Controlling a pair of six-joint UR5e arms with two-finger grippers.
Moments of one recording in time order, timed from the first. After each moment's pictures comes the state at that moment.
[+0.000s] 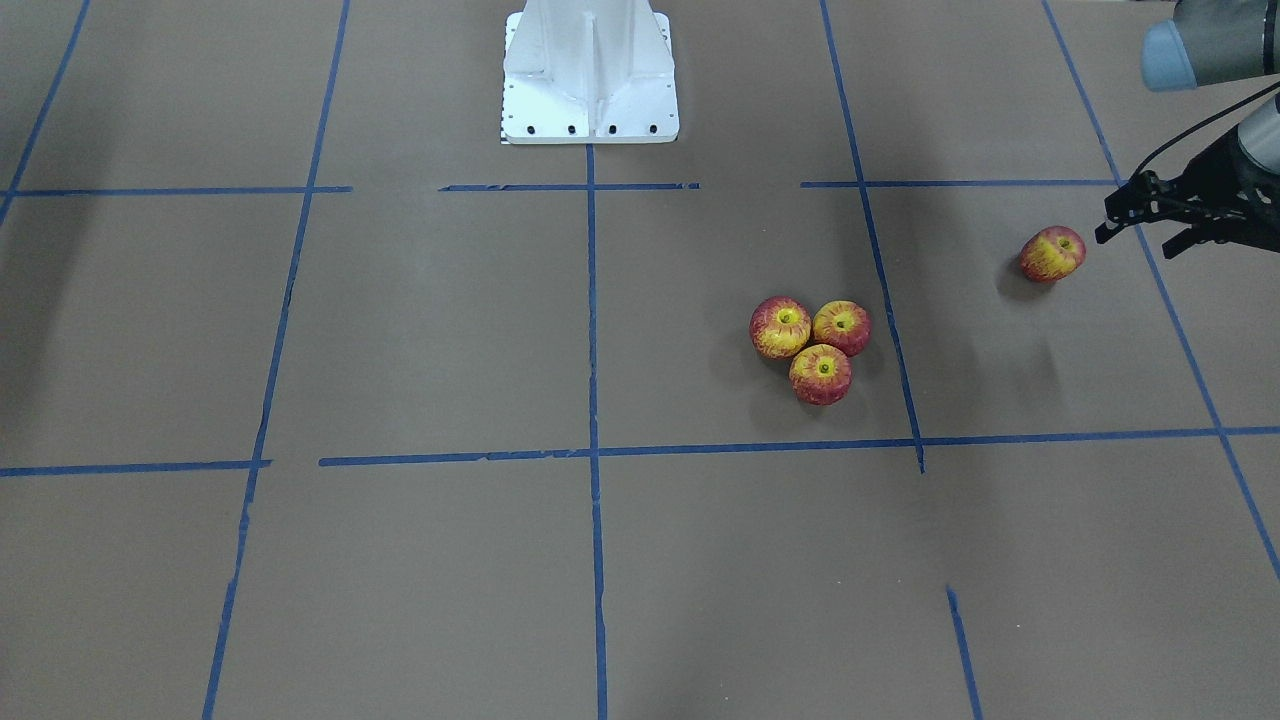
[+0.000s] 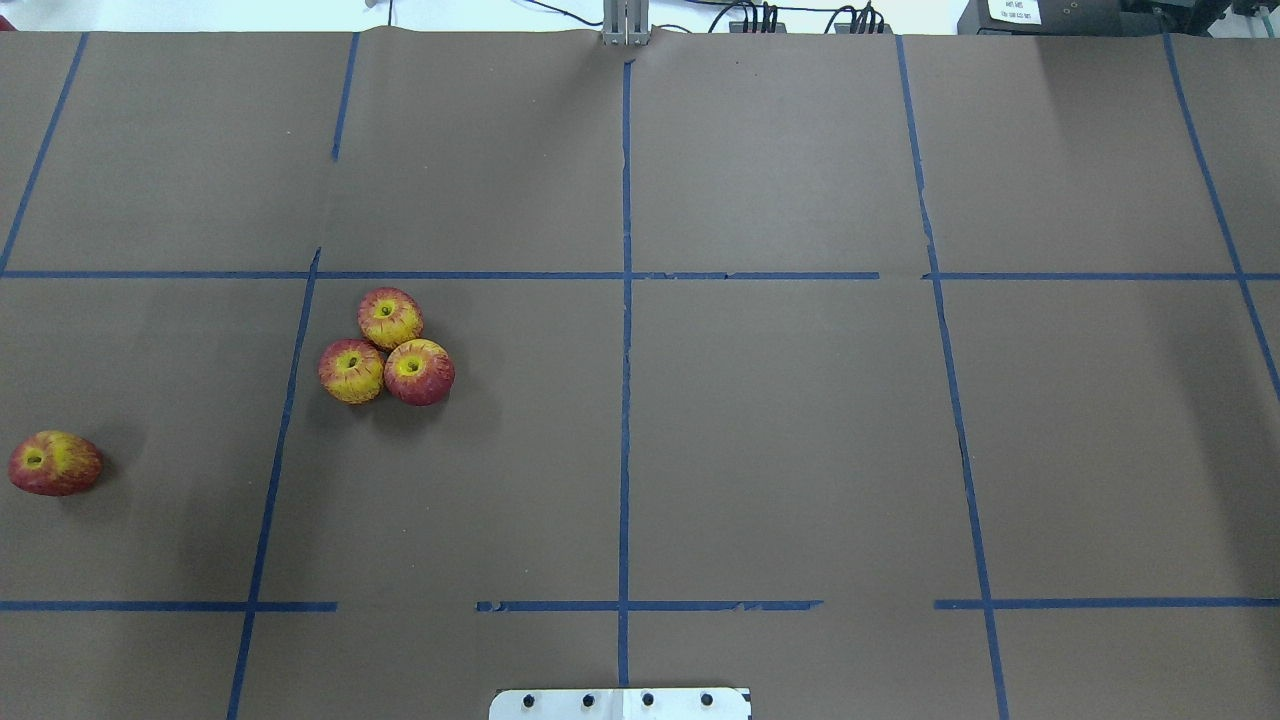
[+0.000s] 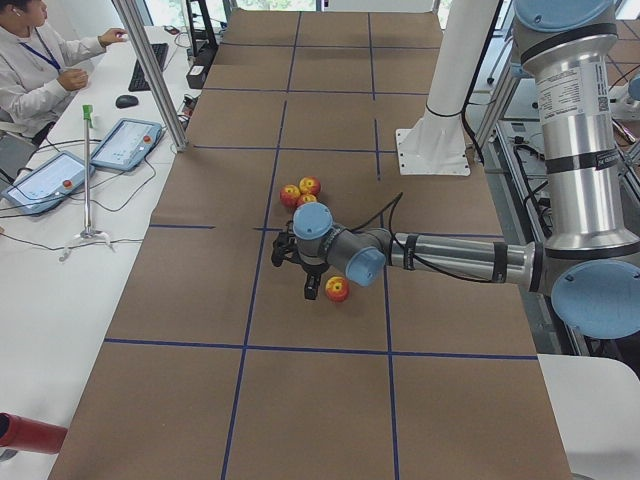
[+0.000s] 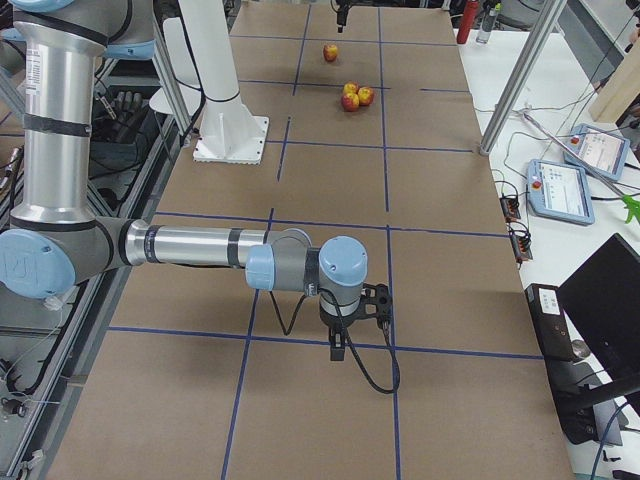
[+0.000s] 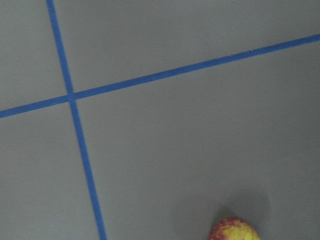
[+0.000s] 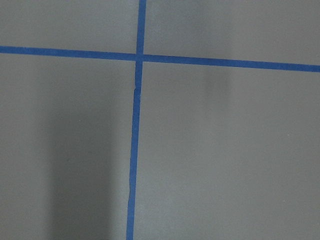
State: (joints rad) left arm -1.13 -1.33 -1.79 -2.13 -2.38 -0.52; right arm 1.59 -1.71 1.71 -1.58 2.29 -0.06
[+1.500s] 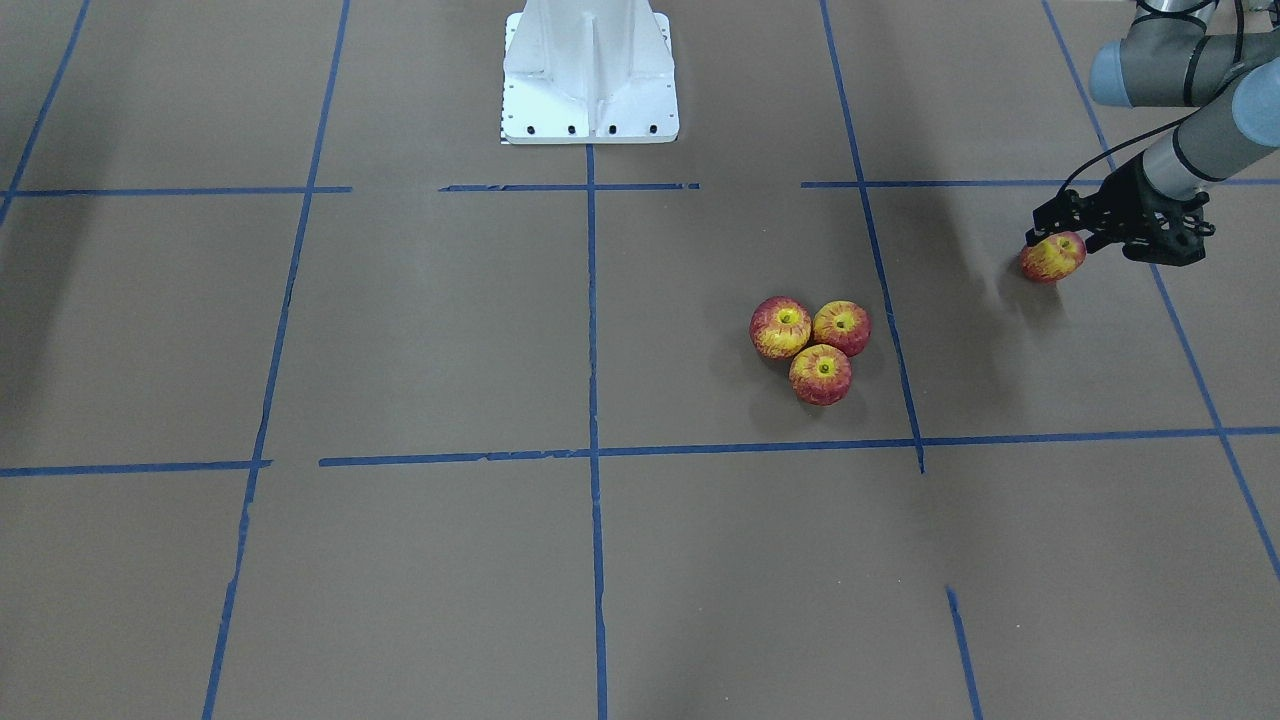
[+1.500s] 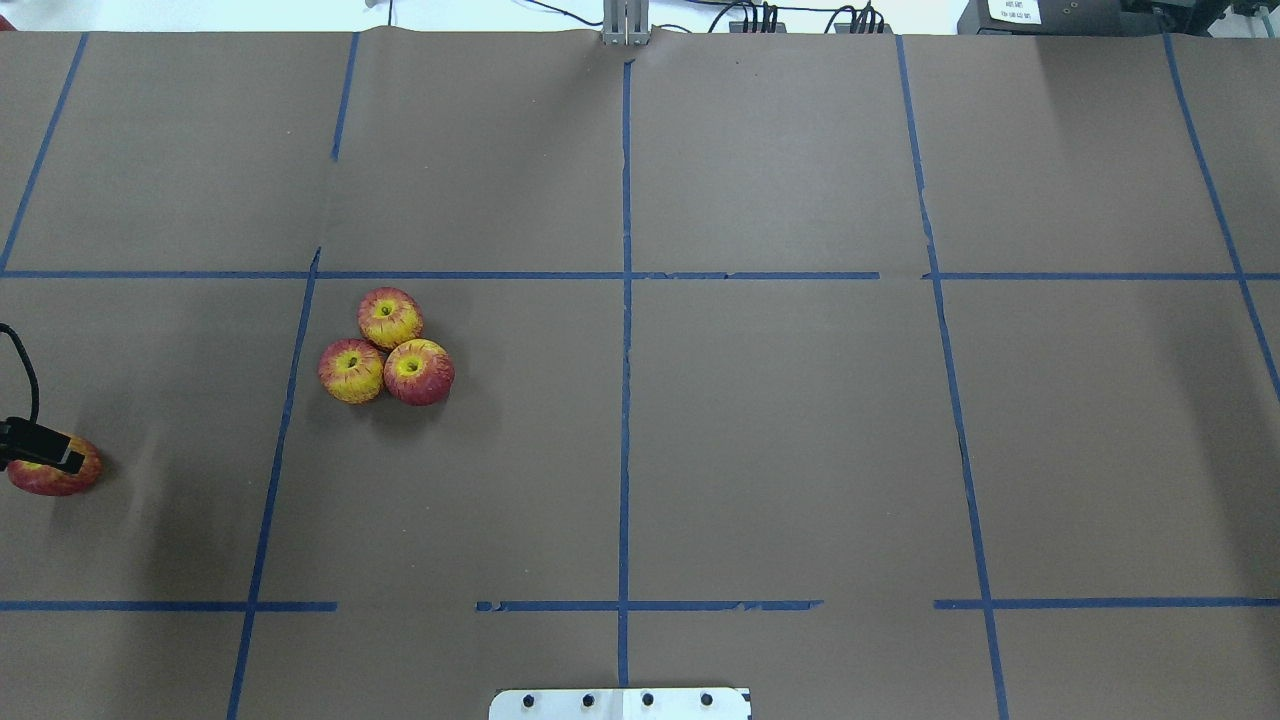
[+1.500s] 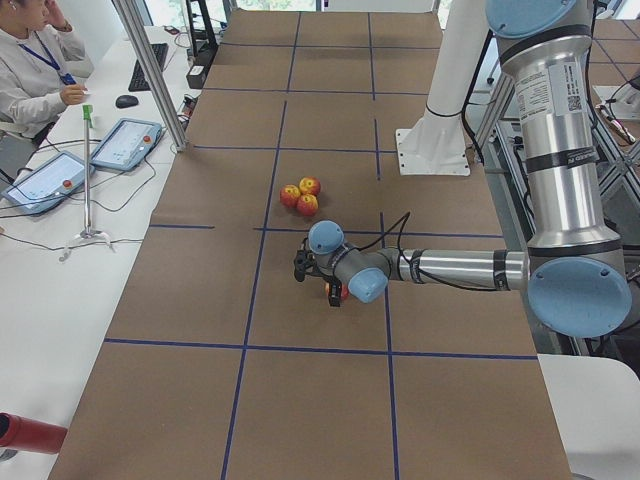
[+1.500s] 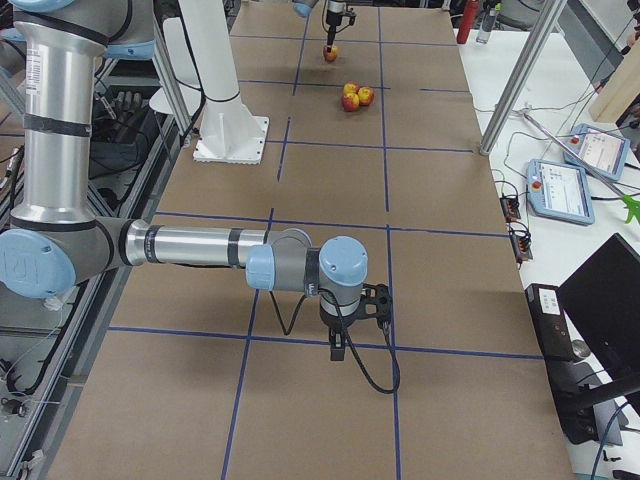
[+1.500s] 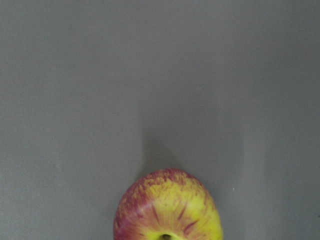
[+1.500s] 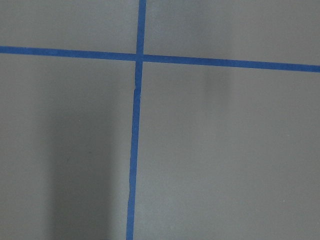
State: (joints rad) left arm -0.95 -1.36 -1.67 -2.24 -2.36 -0.74; right arm 1.59 -1.71 1.71 -1.58 2.29 -0.06
